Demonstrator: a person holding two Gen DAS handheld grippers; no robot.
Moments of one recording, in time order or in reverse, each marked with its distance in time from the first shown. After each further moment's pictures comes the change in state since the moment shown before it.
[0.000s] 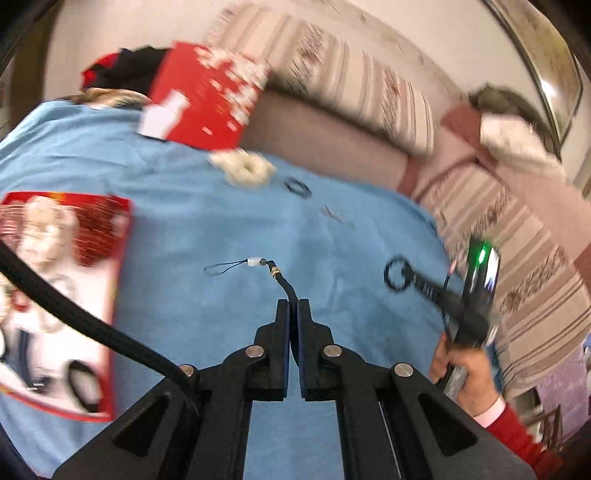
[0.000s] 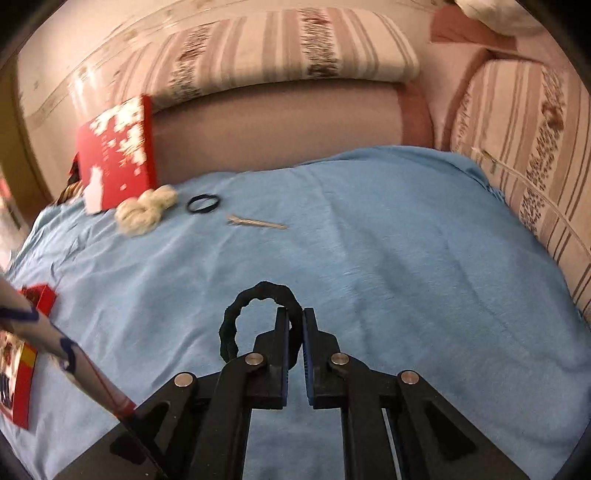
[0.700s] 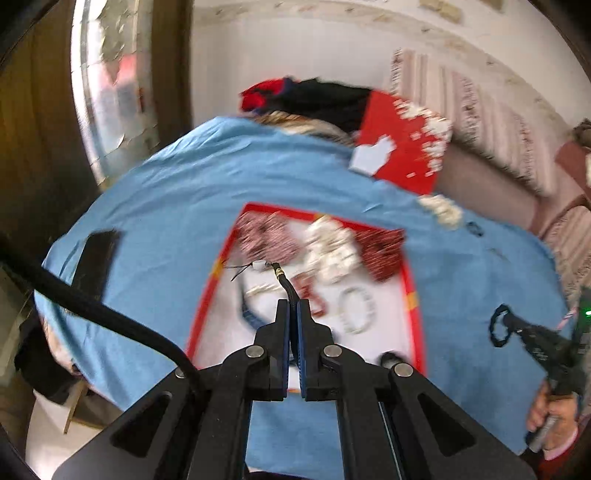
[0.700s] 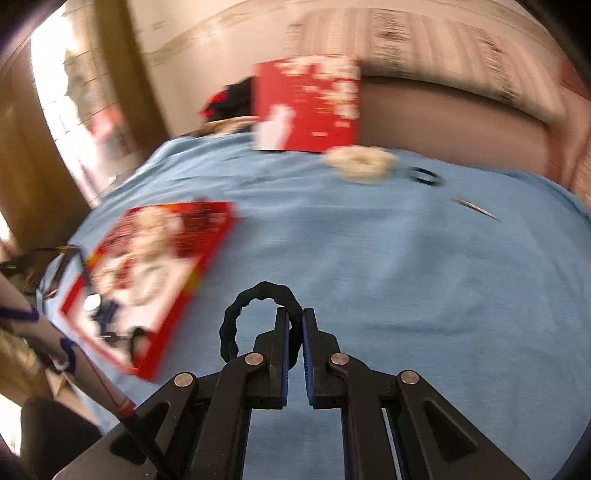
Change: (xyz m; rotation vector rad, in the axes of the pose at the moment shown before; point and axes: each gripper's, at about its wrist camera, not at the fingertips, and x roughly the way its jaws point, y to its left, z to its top) left arm -0.145 0.206 -0.001 -0.096 -0.060 0.509; right arm -0.062 0.218 -0.055 -0.252 0.080 0.374
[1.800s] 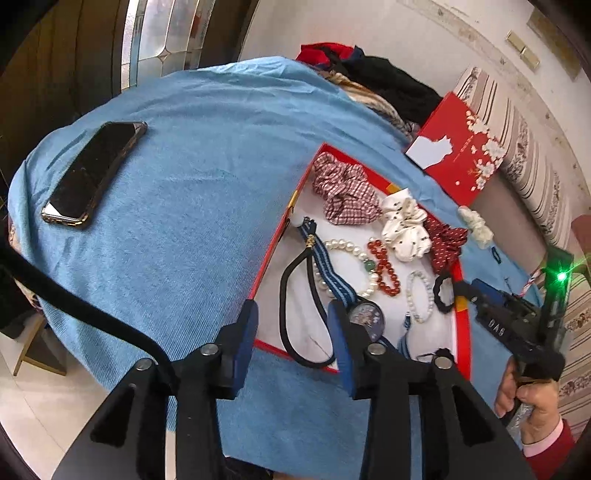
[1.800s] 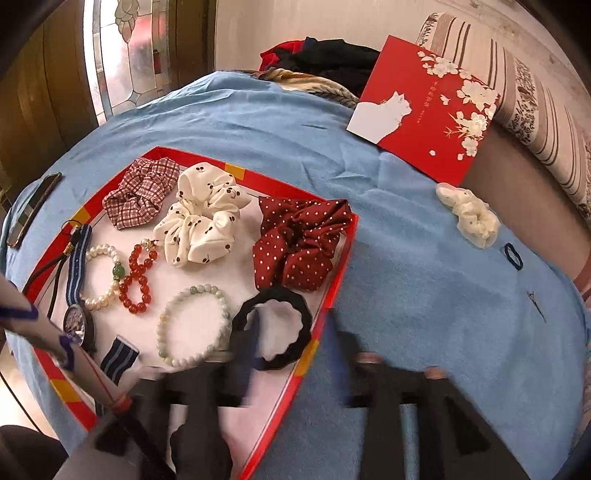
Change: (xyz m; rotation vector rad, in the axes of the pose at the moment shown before) left arm 0.047 0.087 -0.036 -0.269 0.100 -0.095; right arm 0.115 0.139 0.046 -0.285 0.140 -0.128
